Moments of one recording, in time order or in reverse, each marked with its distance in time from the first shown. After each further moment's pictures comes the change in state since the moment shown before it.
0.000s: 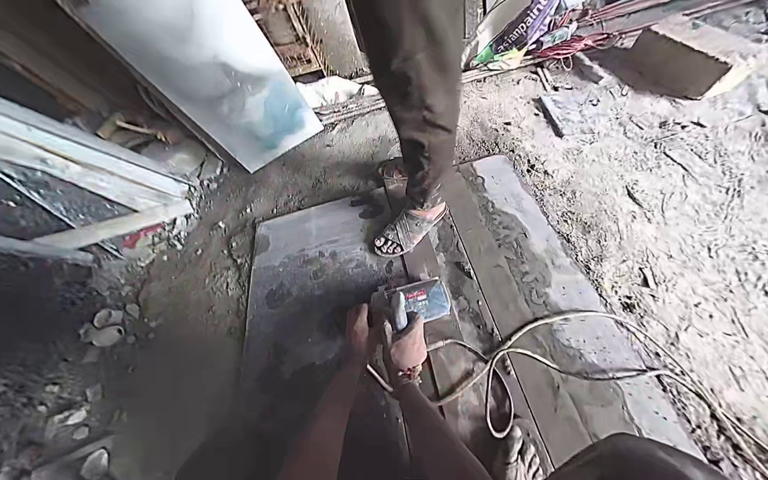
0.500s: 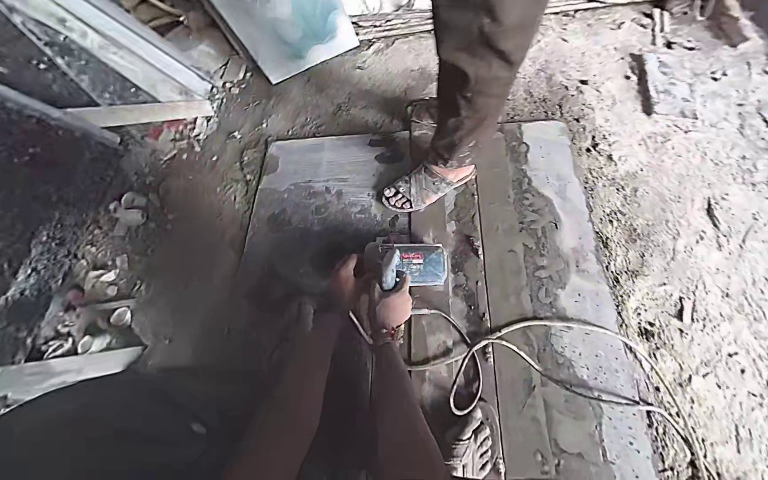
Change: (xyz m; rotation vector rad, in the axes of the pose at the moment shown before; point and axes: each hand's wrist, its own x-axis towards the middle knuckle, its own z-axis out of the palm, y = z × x) left_hand 0.005 0.010 0.000 0.065 -0.084 -0.254; right_hand 0.022 0.005 -0.003 -0.123 -0.178 0.021
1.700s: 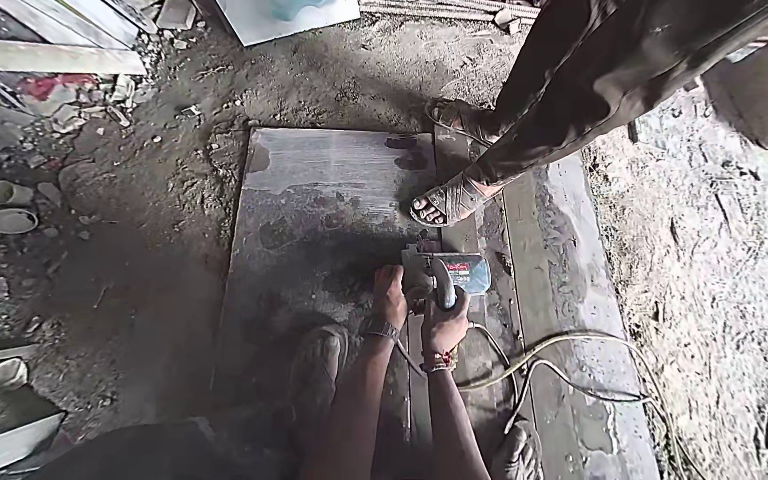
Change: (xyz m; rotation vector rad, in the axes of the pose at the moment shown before) left_hand 0.046 -0.021 0.003 -0.238 0.052 0.176; right_hand 0.013 -0.031 0.046 -0.070 0.575 -0.104
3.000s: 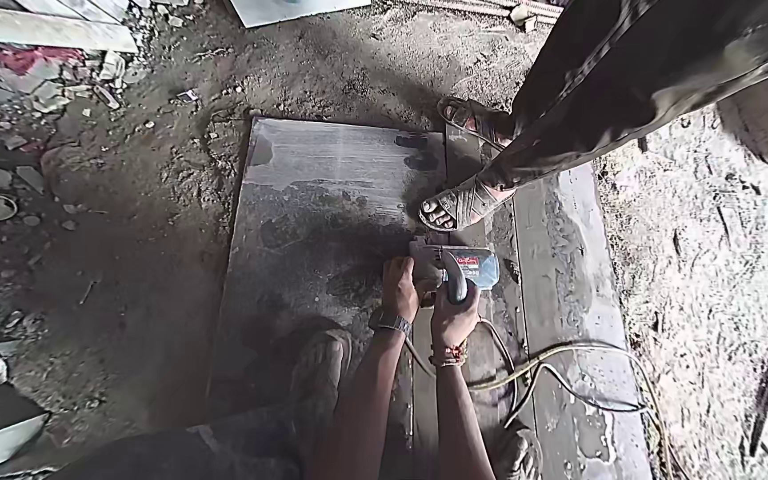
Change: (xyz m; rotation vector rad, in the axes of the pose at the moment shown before) left_hand 0.029 0.006 -0.003 -0.031 -0.009 -0.042; right_hand 0.018 -0.016 0.016 -0.008 0.035 -0.075
